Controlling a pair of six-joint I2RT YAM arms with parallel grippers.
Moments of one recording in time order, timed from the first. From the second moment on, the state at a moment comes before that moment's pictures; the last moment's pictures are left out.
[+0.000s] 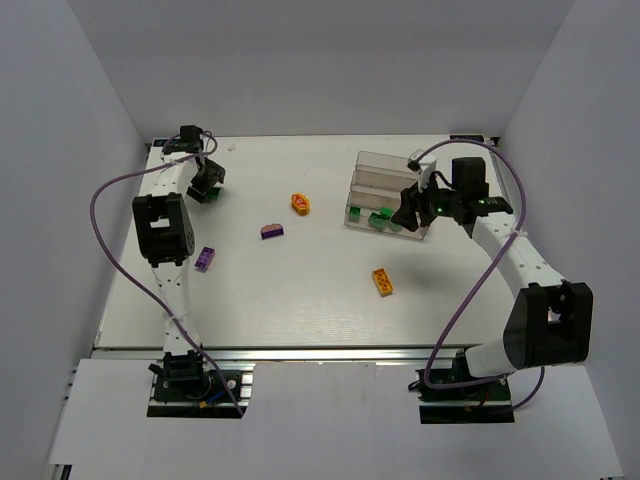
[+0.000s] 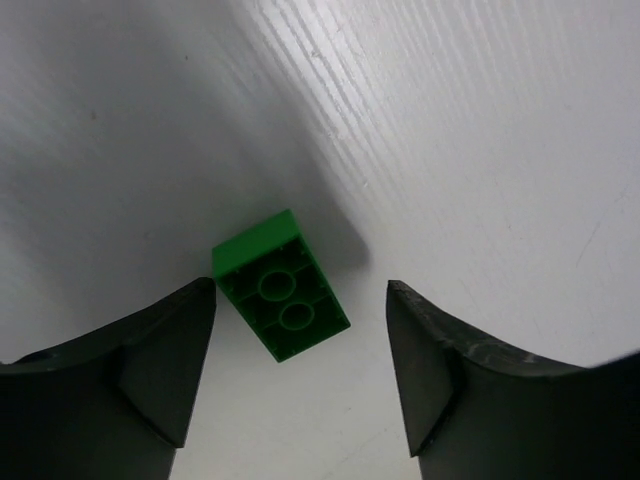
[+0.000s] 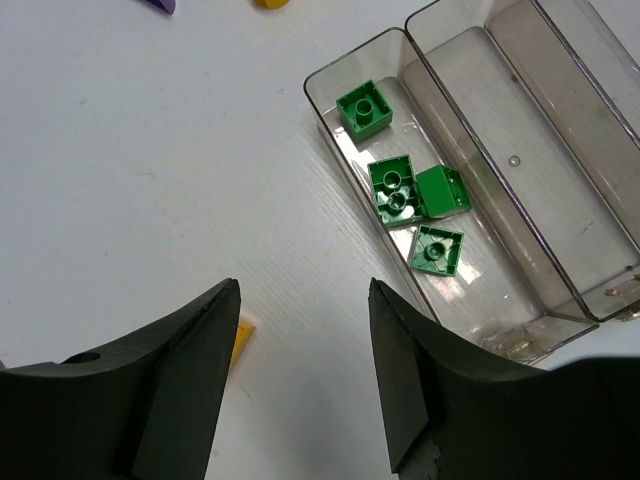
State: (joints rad) left arm 0.06 2.41 2.10 -0.81 -0.15 -0.90; right arm 0.15 1.43 1.11 -0.39 -0.67 -0.36
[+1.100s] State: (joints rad) left arm -0.26 1.99 1.65 -0.11 0.57 -0.82; right arm 0.14 1.34 1.02 -0.41 -0.59 -0.31
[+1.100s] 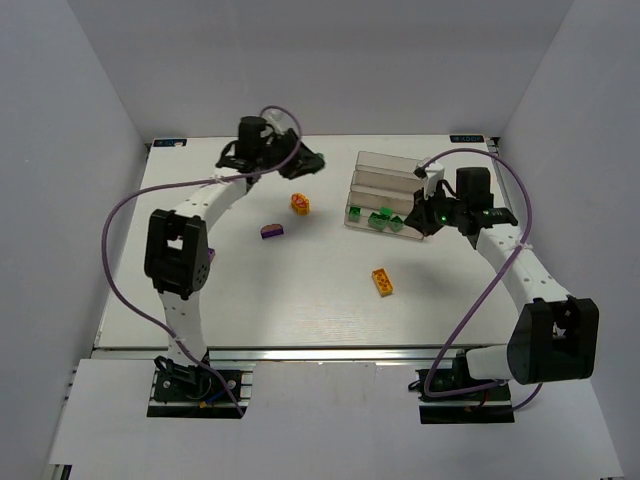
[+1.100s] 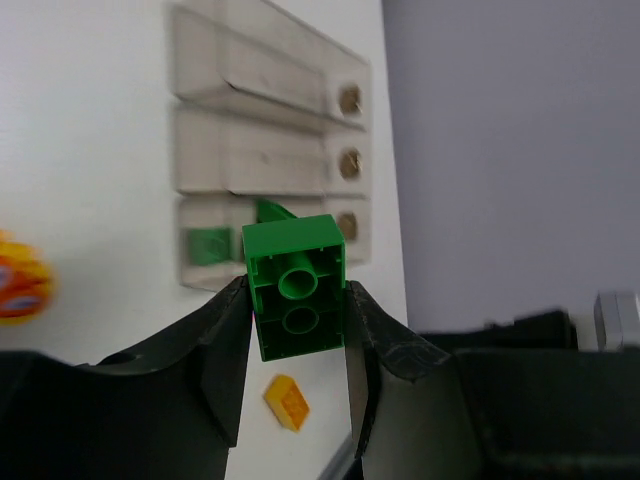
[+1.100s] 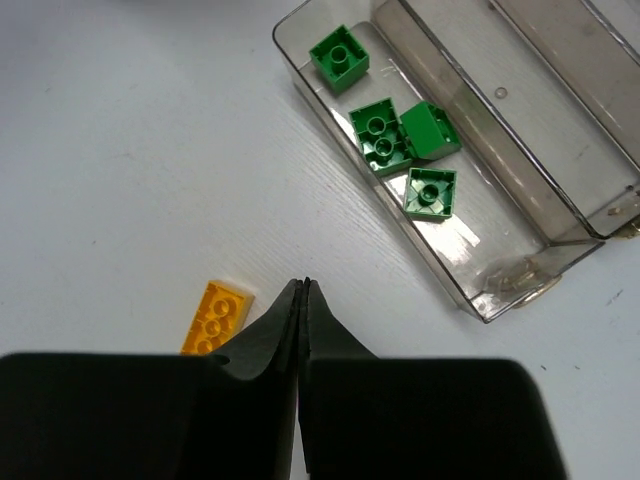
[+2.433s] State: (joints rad) left arm -0.58 2.36 2.10 -0.44 0.39 -0.69; right arm 0.12 1.26 0.95 -0.43 -0.69 -0.40
